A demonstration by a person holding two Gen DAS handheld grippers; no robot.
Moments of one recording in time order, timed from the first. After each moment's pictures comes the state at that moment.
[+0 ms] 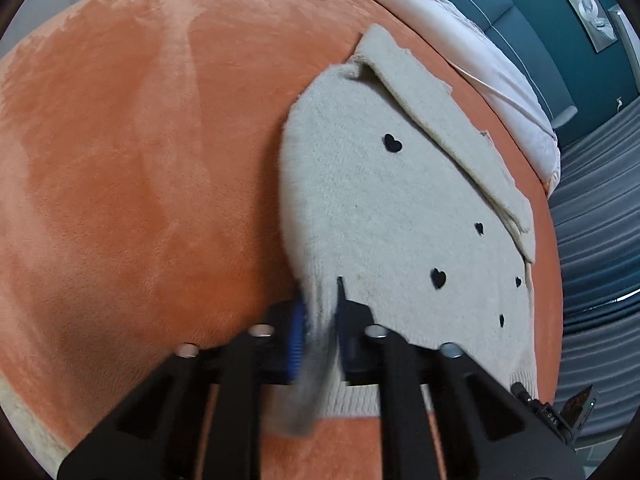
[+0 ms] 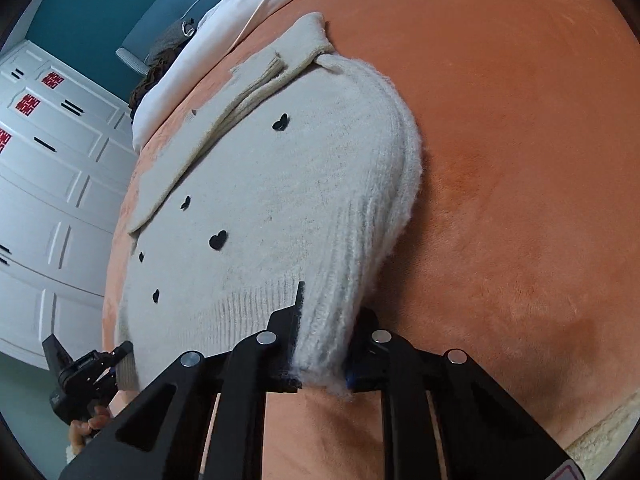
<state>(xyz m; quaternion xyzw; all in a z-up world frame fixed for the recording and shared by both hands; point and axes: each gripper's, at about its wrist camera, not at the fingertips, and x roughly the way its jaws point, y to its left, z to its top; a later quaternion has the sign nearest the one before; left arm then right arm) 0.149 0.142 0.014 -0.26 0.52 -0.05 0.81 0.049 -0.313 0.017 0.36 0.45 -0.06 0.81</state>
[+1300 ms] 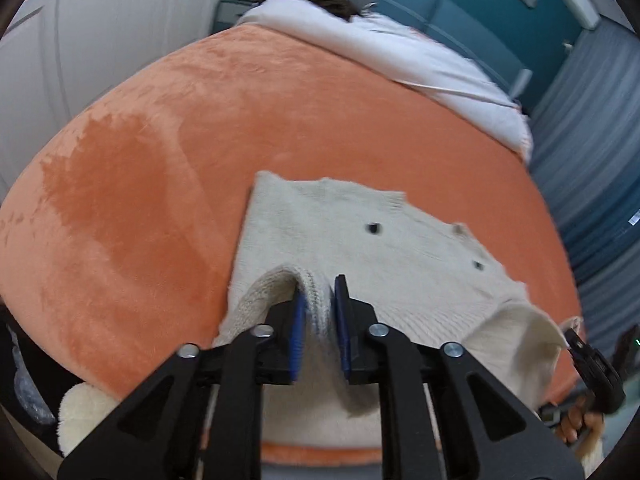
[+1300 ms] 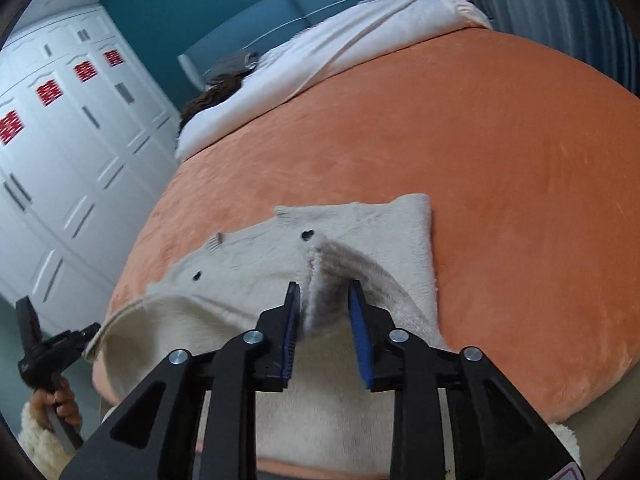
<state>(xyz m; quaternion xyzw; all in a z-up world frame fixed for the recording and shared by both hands) 0.125 0.144 0.096 -0.15 0.46 -0.08 0.87 0.012 -0.313 0.109 0.26 0.37 -0.05 0.89</state>
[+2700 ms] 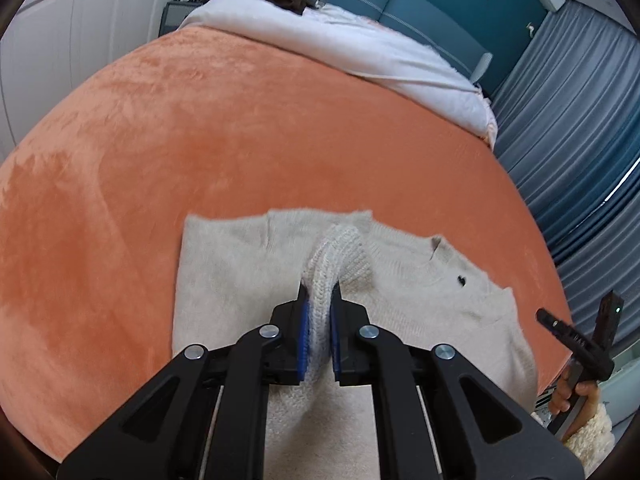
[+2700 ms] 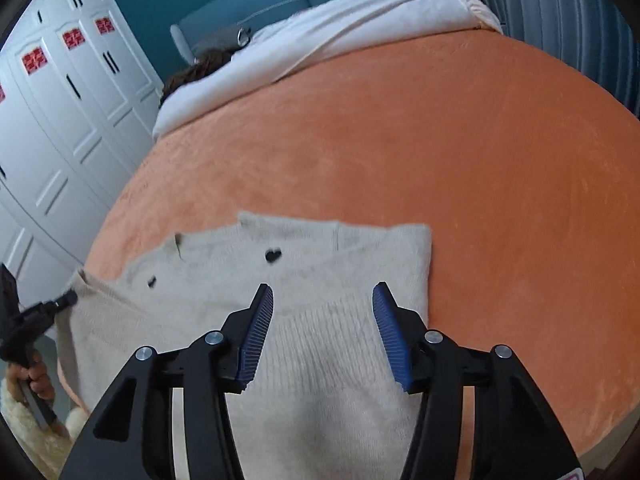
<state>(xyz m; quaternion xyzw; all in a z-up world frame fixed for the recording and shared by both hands) 0.184 0.122 0.083 -0.14 0.46 -0.18 0.86 0.074 -0.322 0.082 0.18 0.44 -0.05 0.88</state>
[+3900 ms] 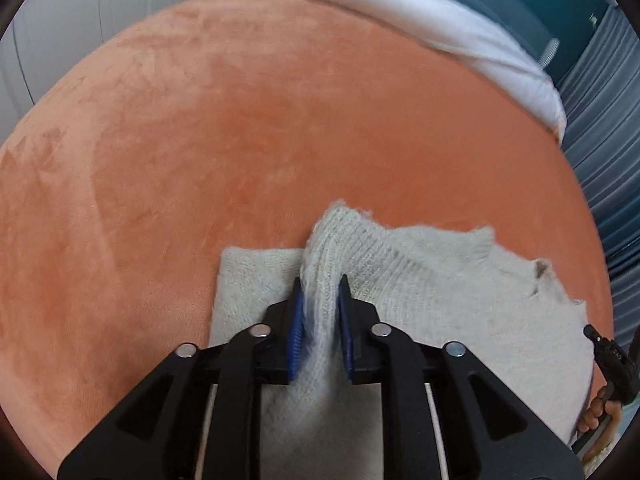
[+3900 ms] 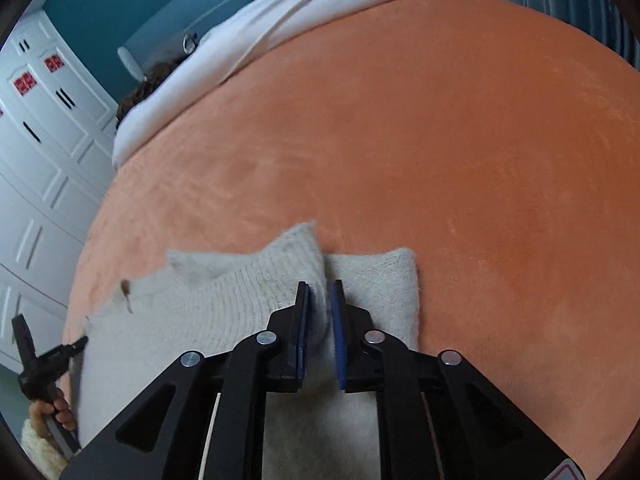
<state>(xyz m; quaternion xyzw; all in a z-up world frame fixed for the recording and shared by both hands) 0.271 0.127 0.025 -0.12 0.49 -0.10 0.86 0.136 -0.373 0.044 0.28 0.42 -0.10 0.86</state>
